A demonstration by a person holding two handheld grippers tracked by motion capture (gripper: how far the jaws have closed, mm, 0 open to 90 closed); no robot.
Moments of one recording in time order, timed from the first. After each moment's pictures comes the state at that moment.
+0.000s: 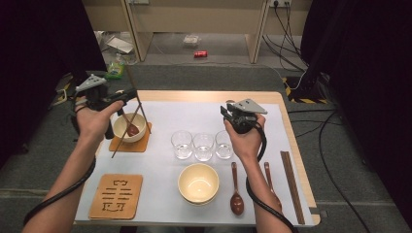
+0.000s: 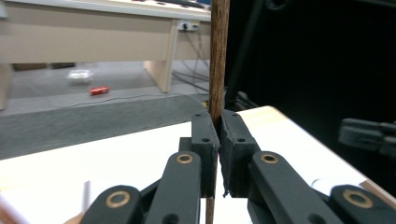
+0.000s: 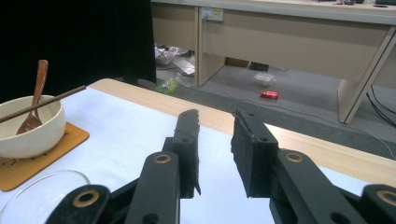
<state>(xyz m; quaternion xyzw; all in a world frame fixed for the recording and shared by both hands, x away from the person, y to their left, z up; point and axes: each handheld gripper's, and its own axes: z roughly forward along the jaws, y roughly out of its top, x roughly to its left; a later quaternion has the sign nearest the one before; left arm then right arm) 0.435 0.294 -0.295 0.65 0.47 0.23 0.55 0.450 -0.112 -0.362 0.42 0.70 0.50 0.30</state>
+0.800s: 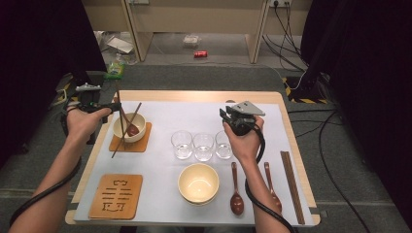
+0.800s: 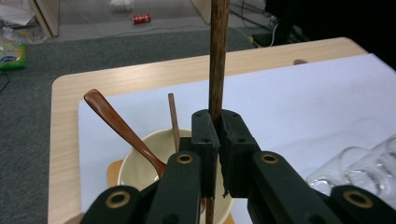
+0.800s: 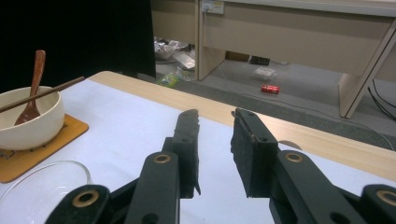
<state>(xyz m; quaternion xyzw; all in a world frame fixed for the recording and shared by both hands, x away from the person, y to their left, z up) 0.468 0.332 -0.335 0.70 0.54 0.21 0.41 0.450 -0.109 -0.370 0.42 0.71 0.49 0.29</state>
